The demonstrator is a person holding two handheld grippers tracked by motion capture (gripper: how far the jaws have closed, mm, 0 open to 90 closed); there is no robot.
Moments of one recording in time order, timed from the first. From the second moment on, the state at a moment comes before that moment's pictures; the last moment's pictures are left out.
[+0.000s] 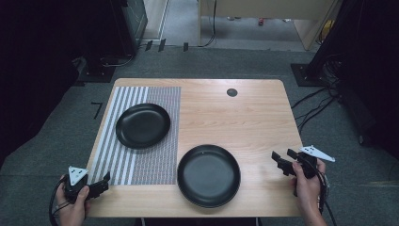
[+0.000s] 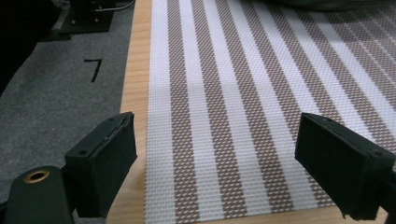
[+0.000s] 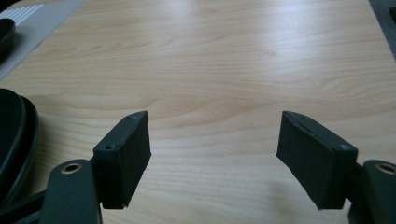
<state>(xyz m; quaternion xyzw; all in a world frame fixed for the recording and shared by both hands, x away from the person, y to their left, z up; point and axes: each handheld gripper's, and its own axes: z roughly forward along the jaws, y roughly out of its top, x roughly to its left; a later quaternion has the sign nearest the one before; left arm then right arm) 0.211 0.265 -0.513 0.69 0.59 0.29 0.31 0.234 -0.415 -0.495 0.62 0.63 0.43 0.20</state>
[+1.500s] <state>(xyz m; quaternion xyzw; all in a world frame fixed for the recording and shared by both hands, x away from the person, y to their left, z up) 0.207 0.270 -0.521 0.69 0.60 0.27 0.32 0.193 -0.435 -0.525 0.62 0.67 0.31 0.26</state>
